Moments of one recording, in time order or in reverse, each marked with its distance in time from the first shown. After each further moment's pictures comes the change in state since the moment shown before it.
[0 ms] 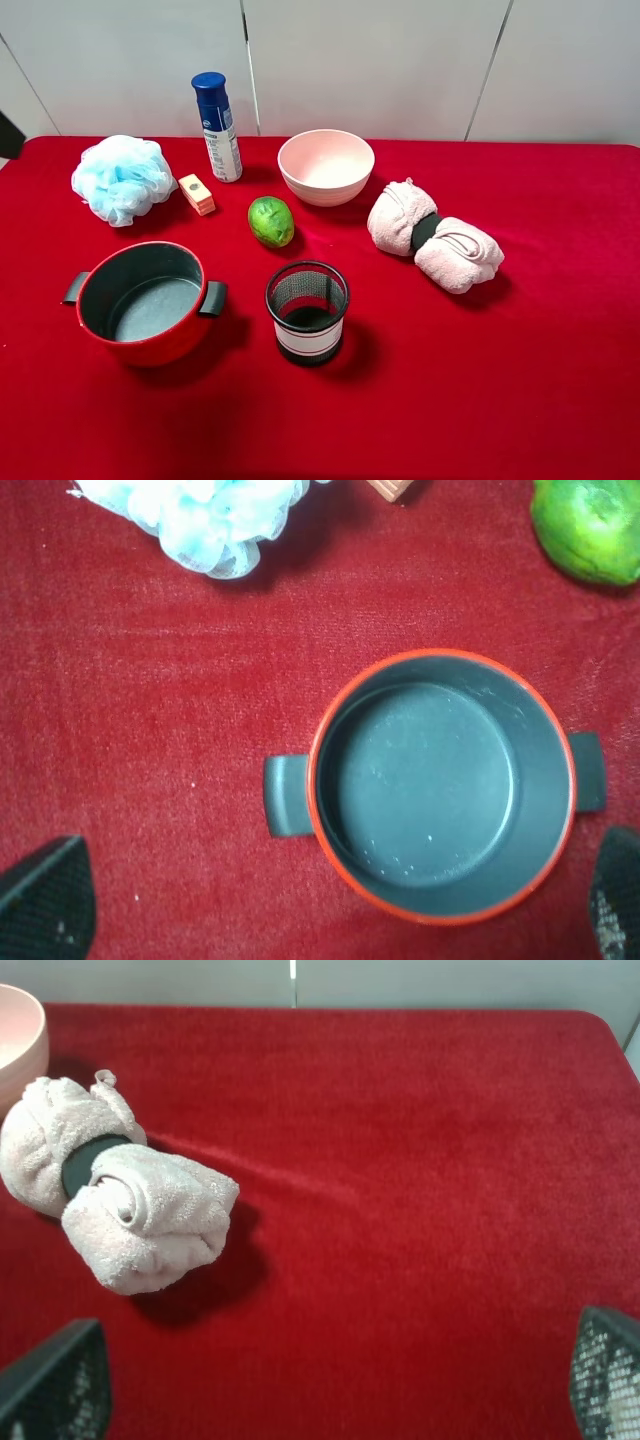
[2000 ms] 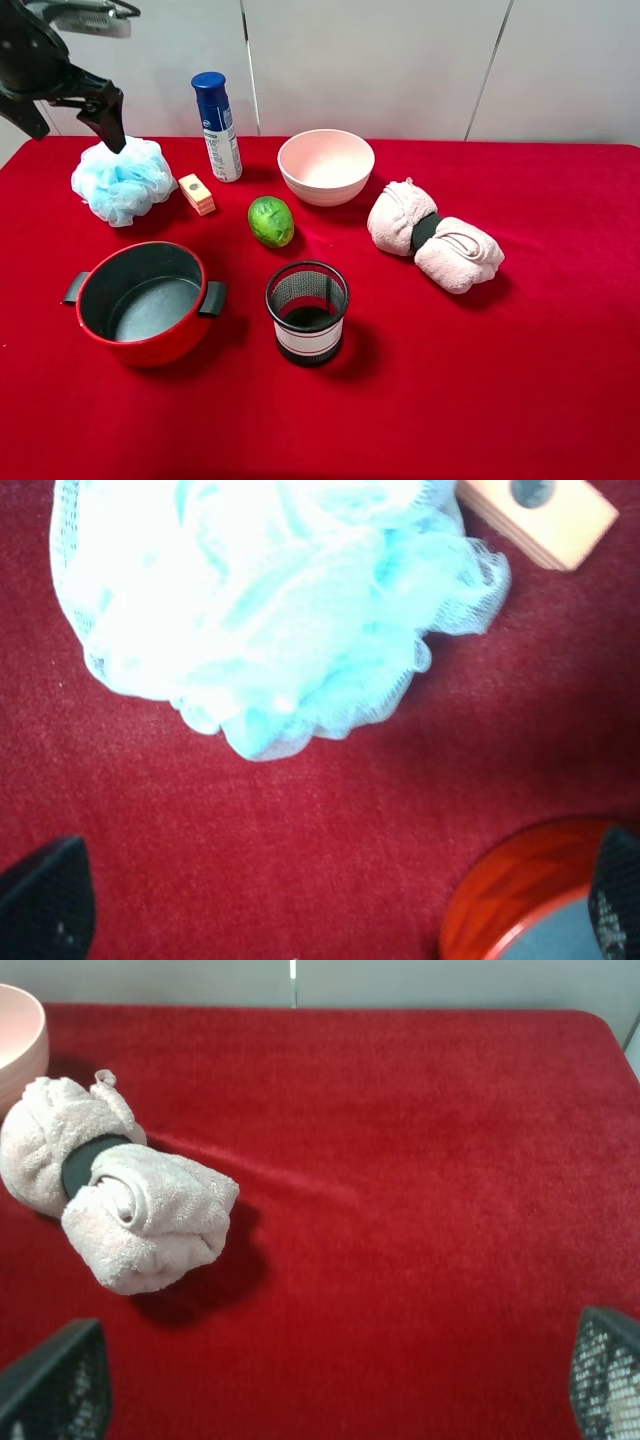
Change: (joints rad) left arm 0.000 0.776 -0.494 0.115 0.023 0.058; right arm 0.000 0.000 0.000 0.000 0.000 0.000
